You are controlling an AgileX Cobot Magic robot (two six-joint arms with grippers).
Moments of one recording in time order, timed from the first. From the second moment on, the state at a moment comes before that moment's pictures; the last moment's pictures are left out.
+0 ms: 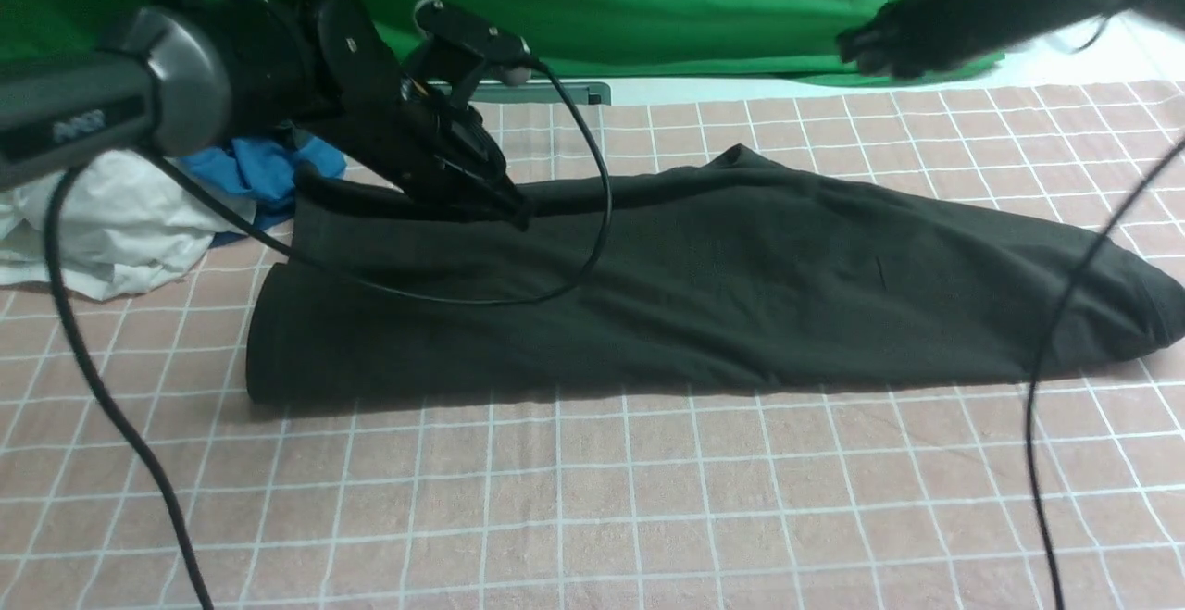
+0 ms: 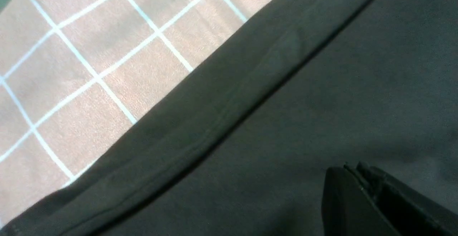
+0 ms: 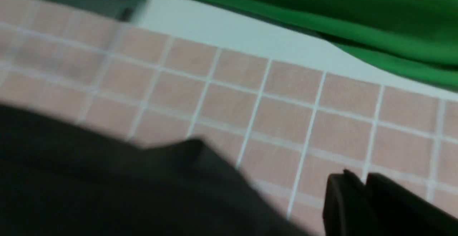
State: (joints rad) right arm 0.13 2.03 -1.73 0.35 0.66 -0.41; left arm -0.24 2.00 -1.46 -0.28 0.58 0.60
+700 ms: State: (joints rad) right arm -0.04 1.59 -1.20 0.27 0.77 -0.32; left arm -0.22 2.33 -1.83 -0.03 0.48 0.44
